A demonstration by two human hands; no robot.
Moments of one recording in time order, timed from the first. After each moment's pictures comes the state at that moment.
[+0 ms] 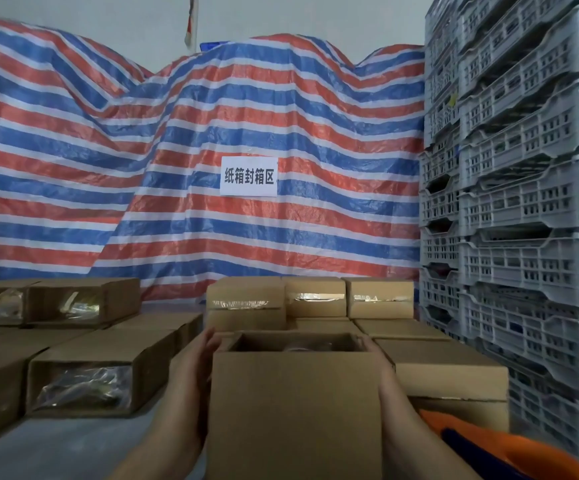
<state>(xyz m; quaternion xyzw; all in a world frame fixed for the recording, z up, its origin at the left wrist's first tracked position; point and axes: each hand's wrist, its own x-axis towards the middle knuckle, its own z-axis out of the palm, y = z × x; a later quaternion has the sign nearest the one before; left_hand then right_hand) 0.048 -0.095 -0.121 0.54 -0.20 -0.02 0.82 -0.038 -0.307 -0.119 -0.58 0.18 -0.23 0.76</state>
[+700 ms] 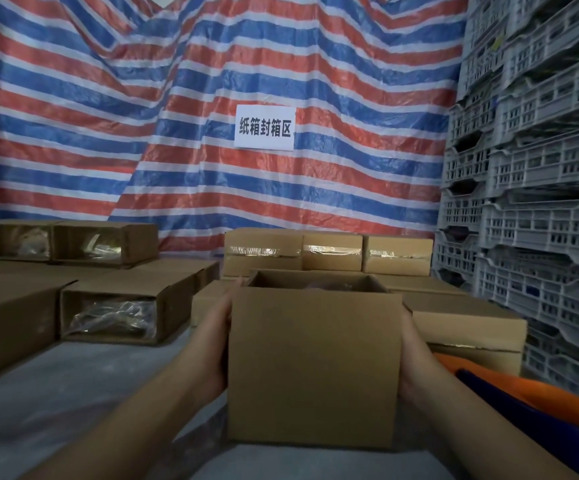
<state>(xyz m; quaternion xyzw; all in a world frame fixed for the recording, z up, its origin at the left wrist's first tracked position) 0.028 -0.082 -0.132 0.52 -0.21 -0.15 0.81 -0.048 -0.298 -0.136 -0.58 0.12 -0.22 0.78</state>
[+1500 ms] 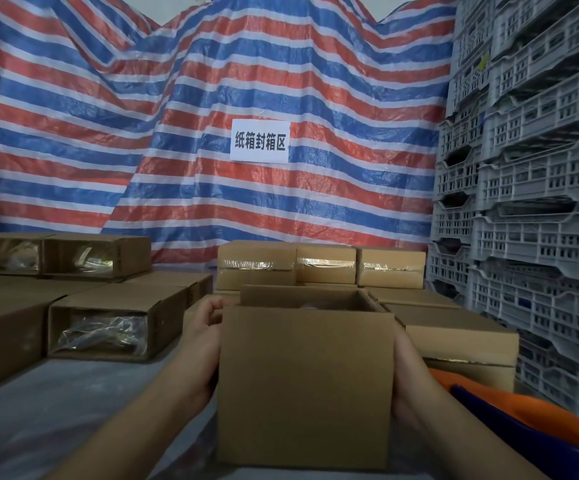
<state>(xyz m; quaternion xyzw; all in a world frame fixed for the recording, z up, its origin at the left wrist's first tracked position) 0.026 -0.081 -0.125 0.58 -0.20 -0.07 0.78 -0.054 -0.297 -0.136 -0.59 0.09 -0.21 0.78</state>
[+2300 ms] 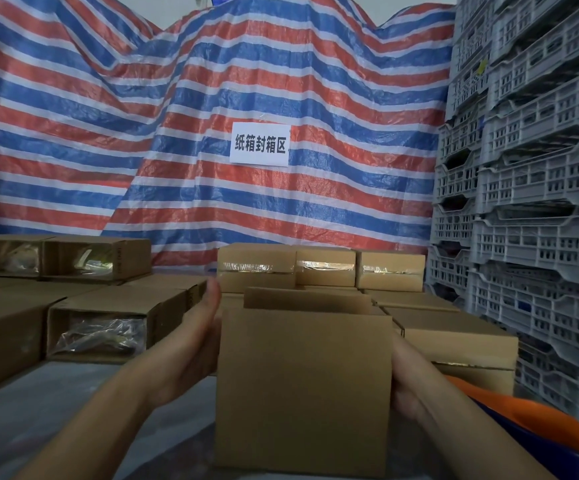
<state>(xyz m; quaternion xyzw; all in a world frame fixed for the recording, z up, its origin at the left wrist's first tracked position) 0.038 -0.058 -0.113 0.61 -0.37 -0.17 0.67 -0.059 -0.305 -0.131 -0.67 0.10 -0.16 0.72</state>
